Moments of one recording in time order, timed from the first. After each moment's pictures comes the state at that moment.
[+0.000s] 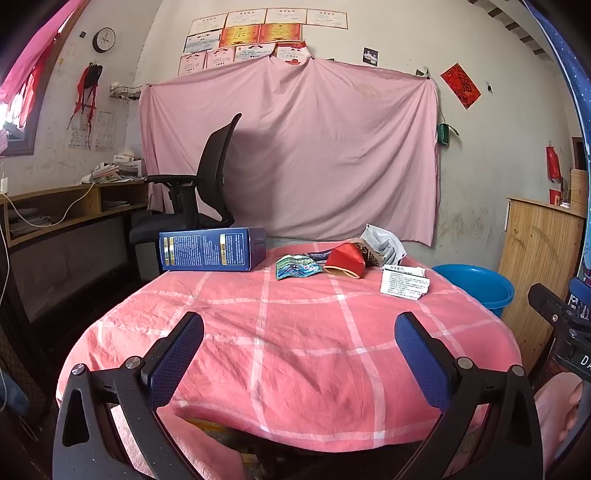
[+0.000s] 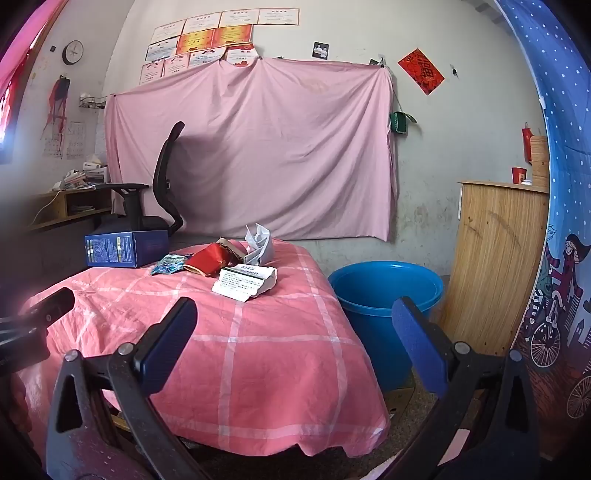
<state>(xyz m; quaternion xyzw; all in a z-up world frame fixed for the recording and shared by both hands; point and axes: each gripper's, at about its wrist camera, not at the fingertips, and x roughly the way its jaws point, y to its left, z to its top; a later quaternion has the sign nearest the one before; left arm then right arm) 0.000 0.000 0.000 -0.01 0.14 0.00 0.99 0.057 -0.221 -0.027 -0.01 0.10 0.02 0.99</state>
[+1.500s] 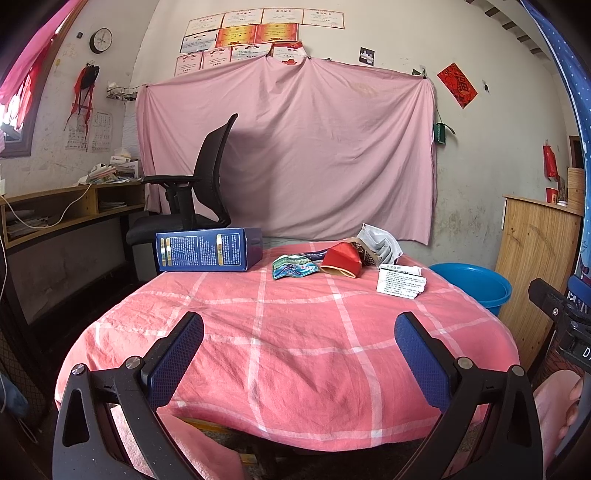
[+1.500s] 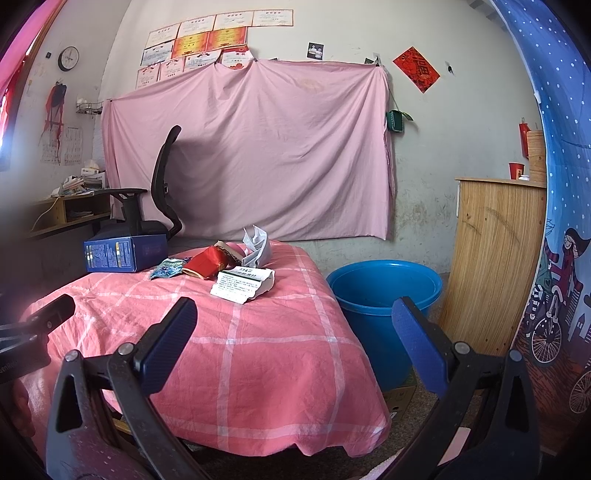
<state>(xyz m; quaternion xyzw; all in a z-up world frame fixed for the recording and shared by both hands) 0.004 -0.003 -0.002 -0.01 0.14 0.00 0.99 0.056 -0.223 -0.026 0.00 0.10 0.02 0.99</state>
